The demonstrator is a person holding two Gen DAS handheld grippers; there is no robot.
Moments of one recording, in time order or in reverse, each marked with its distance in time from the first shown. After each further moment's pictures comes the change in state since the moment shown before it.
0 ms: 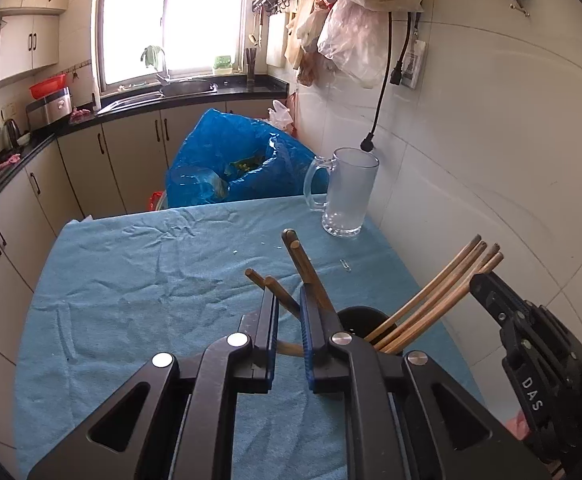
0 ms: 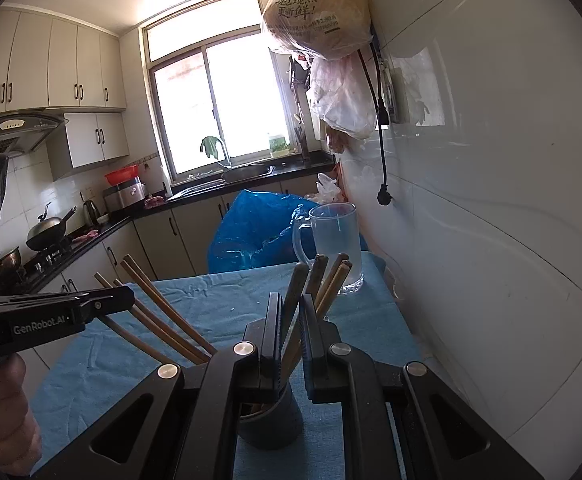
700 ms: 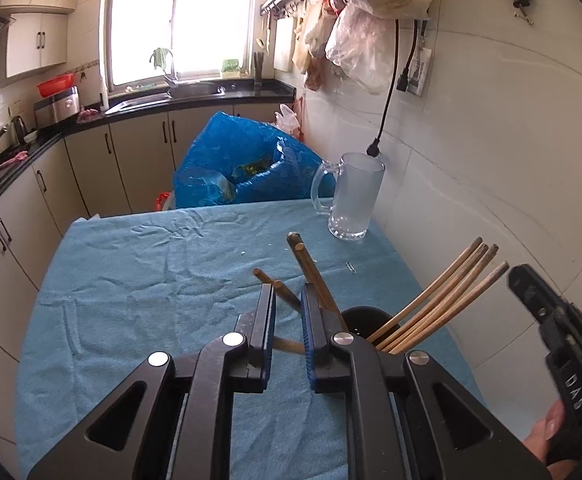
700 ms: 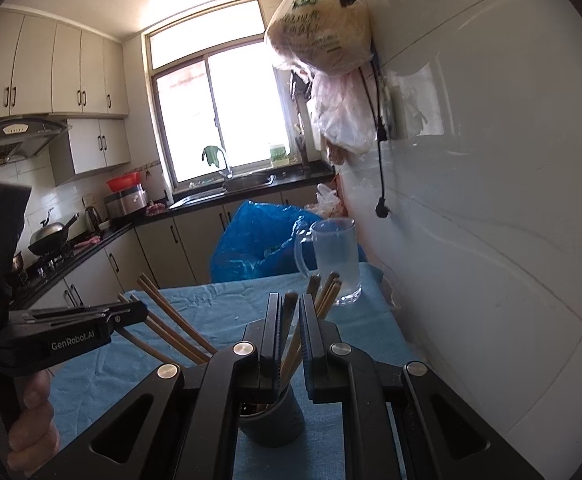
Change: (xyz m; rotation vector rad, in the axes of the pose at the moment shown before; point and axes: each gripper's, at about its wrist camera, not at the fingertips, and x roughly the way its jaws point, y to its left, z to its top) left arm -0.015 0.005 -0.002 -0.020 -0.029 0.033; right arm -0.034 0.004 0.011 0.004 -0.047 -0.028
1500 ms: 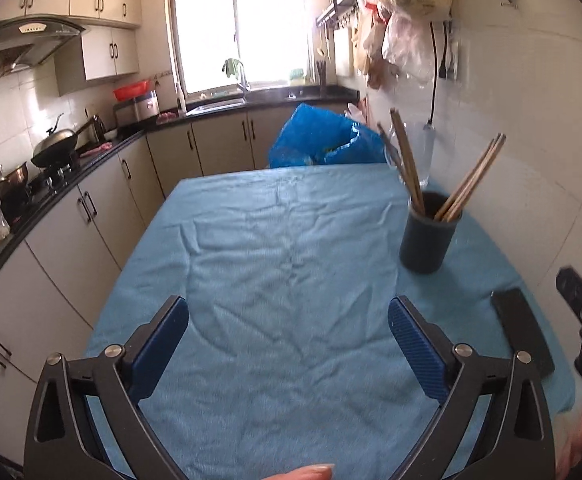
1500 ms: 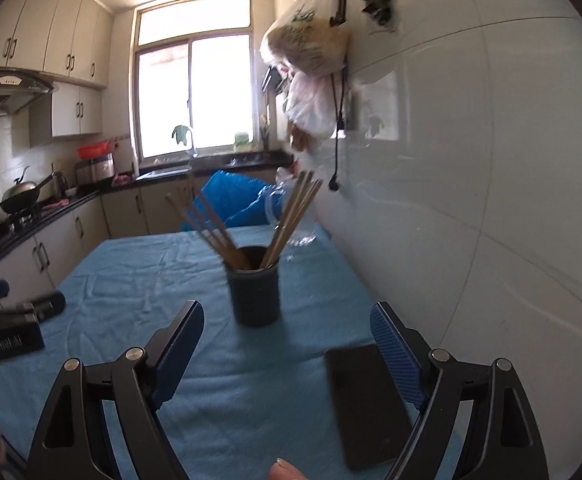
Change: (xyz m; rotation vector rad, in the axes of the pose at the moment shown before) left arm -0.123 0.043 -0.161 -0.004 -0.037 0.248; right arm -0.117 0.064 -0.095 -0.090 0.056 -0.183
